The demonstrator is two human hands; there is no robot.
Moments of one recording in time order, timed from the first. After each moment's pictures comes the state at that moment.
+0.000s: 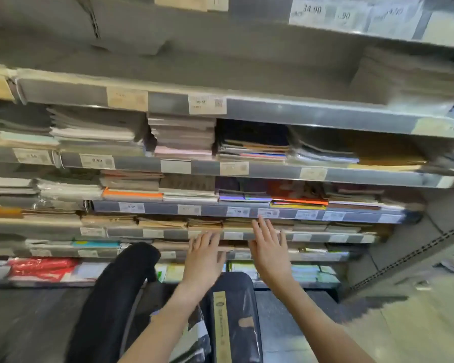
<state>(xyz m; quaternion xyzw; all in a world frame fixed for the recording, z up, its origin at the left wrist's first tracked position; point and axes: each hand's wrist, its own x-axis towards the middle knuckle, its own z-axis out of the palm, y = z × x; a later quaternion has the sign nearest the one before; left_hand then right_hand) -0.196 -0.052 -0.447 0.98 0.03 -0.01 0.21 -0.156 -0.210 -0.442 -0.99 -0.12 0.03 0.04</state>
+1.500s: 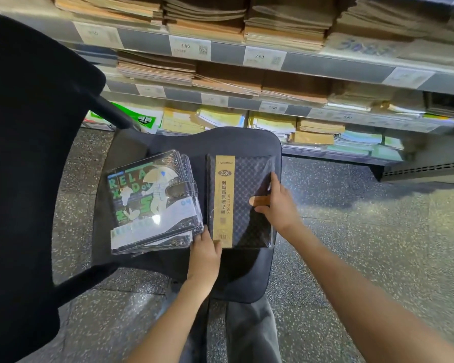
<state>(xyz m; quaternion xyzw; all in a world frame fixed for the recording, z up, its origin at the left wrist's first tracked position) -0.330 -0.139 -0.802 0.84 0.31 -0.29 0.34 -0.190 -0.274 -0.795 -0.91 -0.03 0.34 0.21</state>
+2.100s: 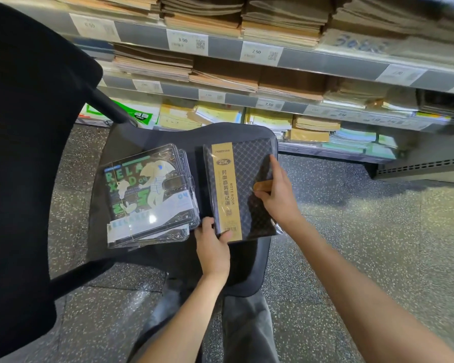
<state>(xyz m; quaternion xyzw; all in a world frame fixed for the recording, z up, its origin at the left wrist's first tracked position) -0.316 -0.170 -0.775 0.76 0.44 -0.14 0.47 -0.187 -0.270 -0.768 -0.89 0.00 0.27 0.36</state>
